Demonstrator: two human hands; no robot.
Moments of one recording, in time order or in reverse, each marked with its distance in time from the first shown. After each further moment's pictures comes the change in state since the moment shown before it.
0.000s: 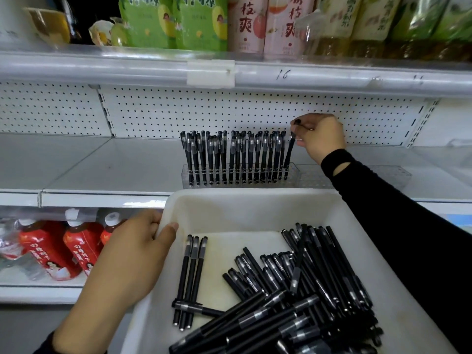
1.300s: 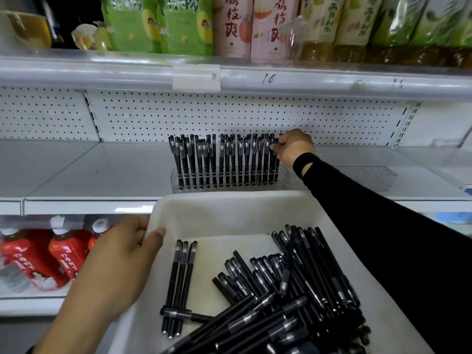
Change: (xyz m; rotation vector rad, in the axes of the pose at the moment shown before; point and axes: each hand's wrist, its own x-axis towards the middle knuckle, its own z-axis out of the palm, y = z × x) left_hand 0.000 -0.003 0.000 -0.001 0.001 0.005; right_hand 0.017 0.011 0.025 -0.573 -0.174 0.174
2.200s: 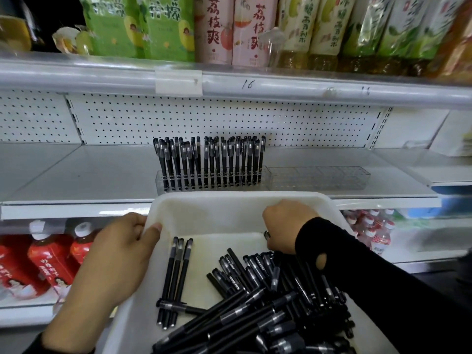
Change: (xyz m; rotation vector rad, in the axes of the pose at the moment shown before) left_hand 0.003 0.013 0.013 0.013 -0.003 0.031; right_hand -0.186 0.004 -0.032 -0.817 -0.492 -0.332
